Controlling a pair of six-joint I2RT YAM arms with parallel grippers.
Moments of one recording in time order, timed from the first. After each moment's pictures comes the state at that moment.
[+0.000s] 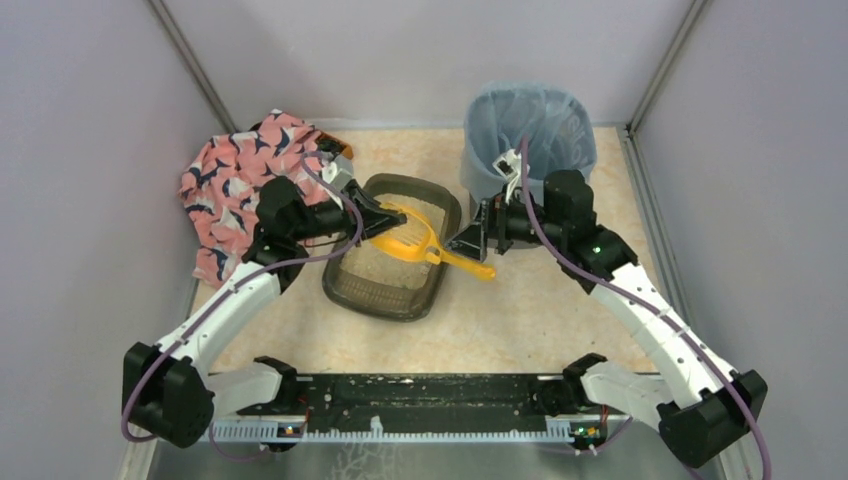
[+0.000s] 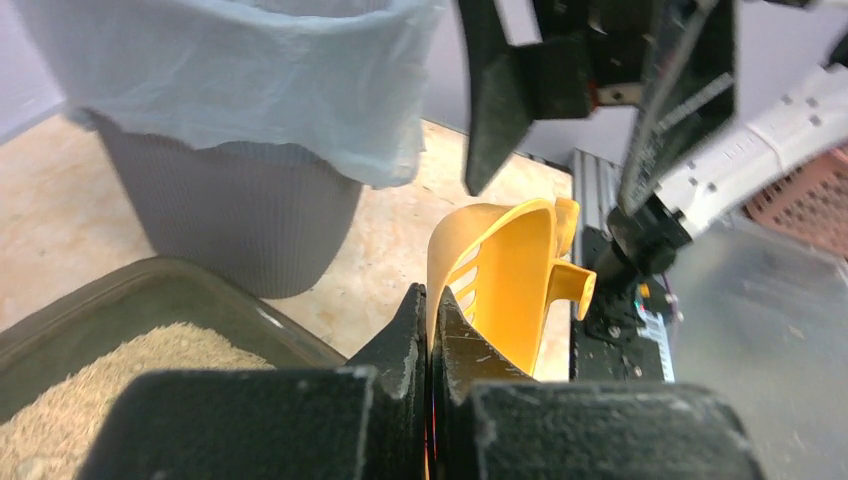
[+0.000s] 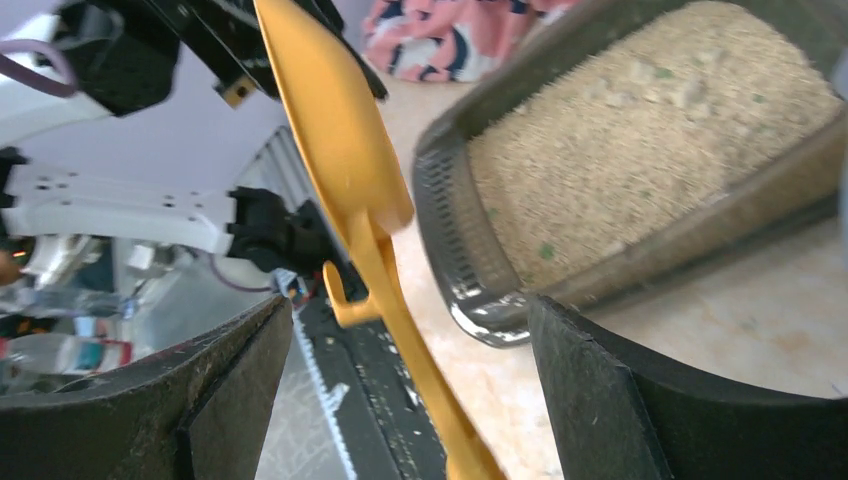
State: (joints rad) left arm -0.40 1.14 0.82 0.42 0.96 -0.28; right arm 0.49 1.04 1.03 -0.30 -0.71 0.42
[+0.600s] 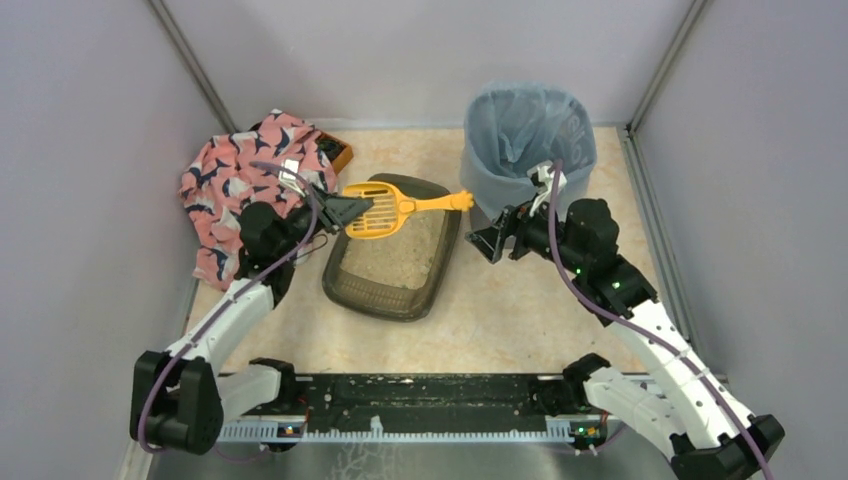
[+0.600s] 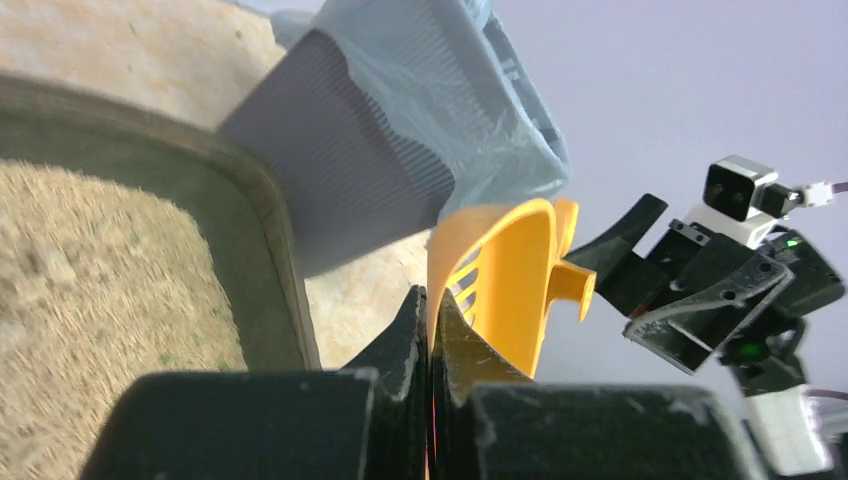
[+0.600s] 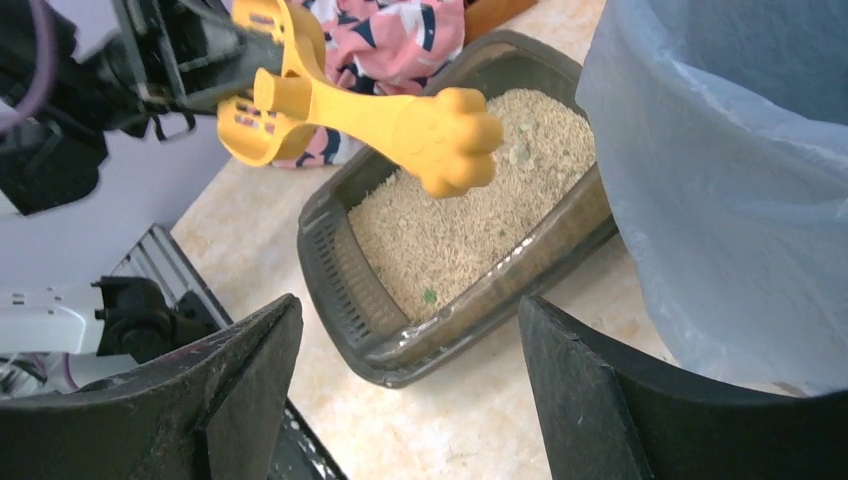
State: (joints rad) left arm -0.23 1.10 0.65 0.56 0.63 -0.93; right arm 0.49 0.81 0.90 -0.29 -0.34 0.34
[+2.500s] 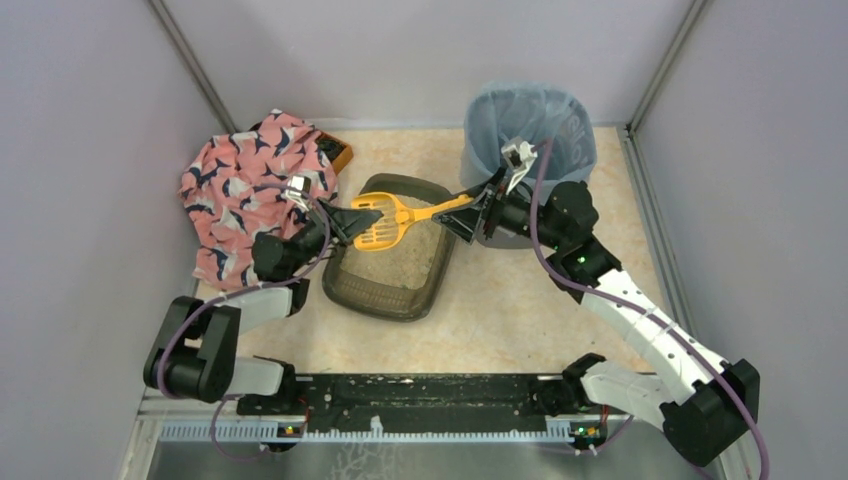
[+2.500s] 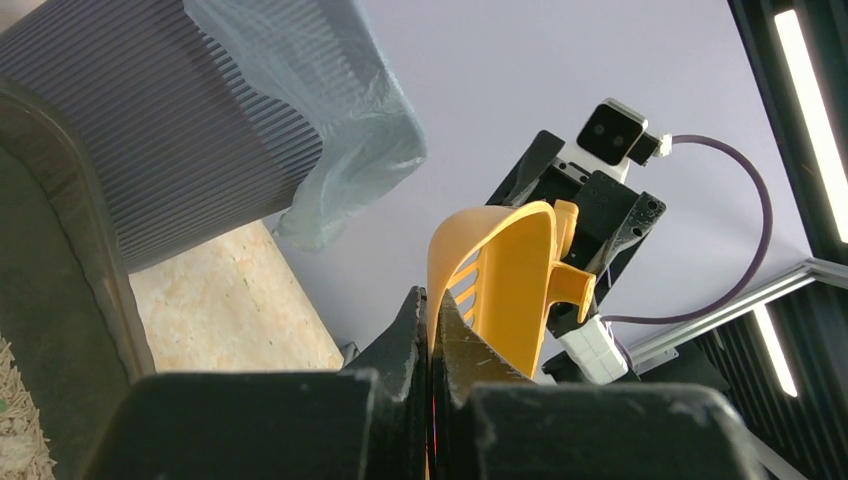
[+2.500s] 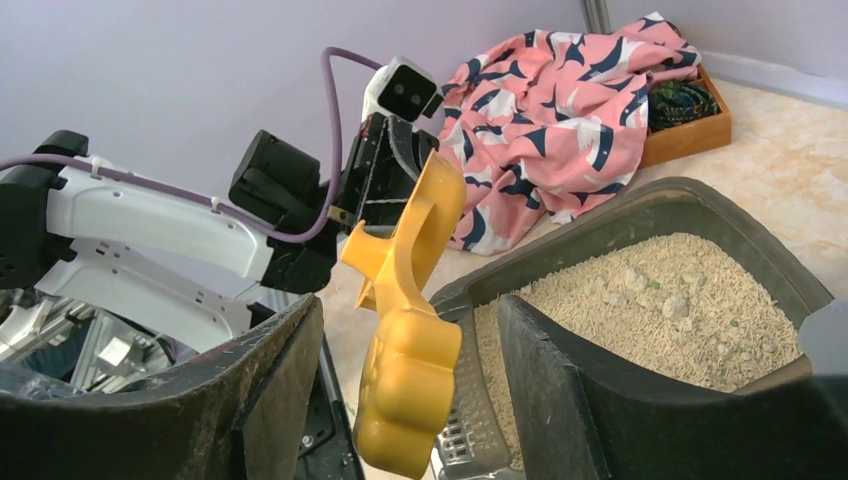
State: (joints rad) left arm -0.25 1.35 0.41 1.42 0.68 -1.50; right arm 0.55 1.02 0.89 0.24 -0.58 0.50
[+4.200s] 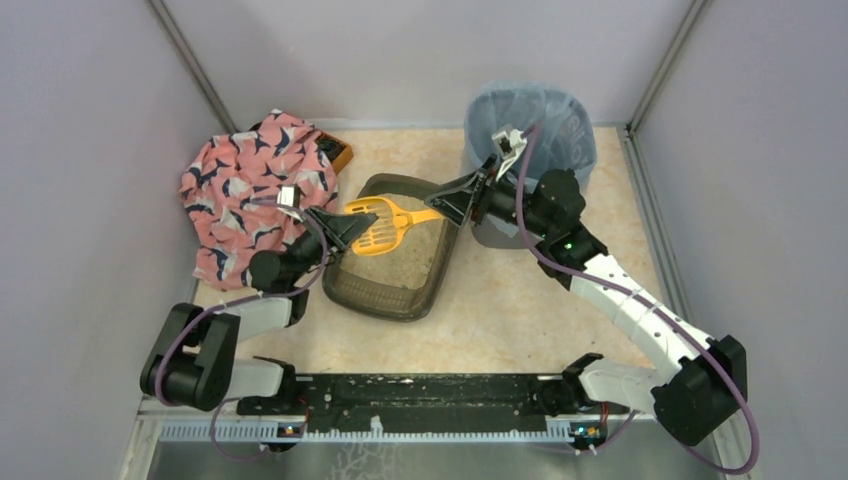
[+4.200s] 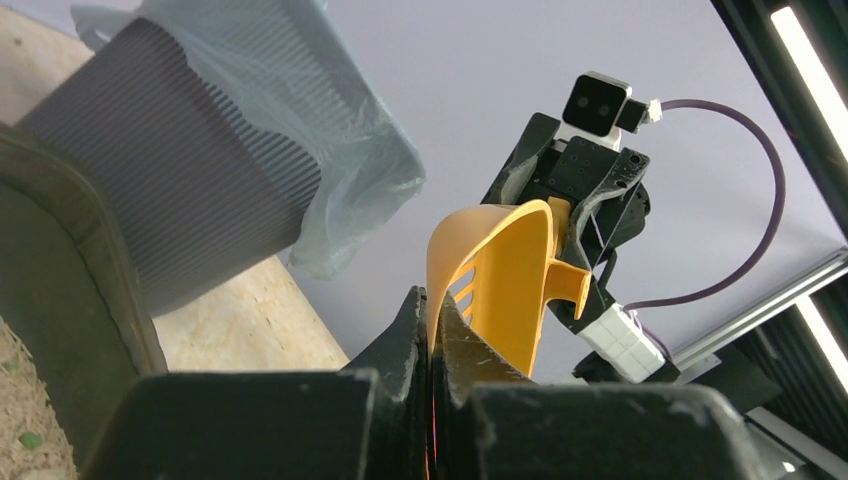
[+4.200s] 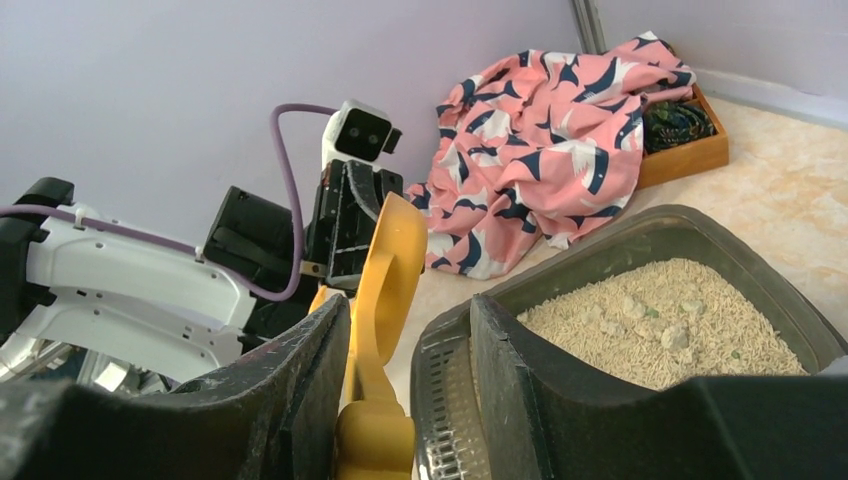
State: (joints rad) left arm -0.27 1.33 0.32 1.52 0.58 -1.42; right arm 0.56 1.12 0.95 0.30 -0.54 0.52
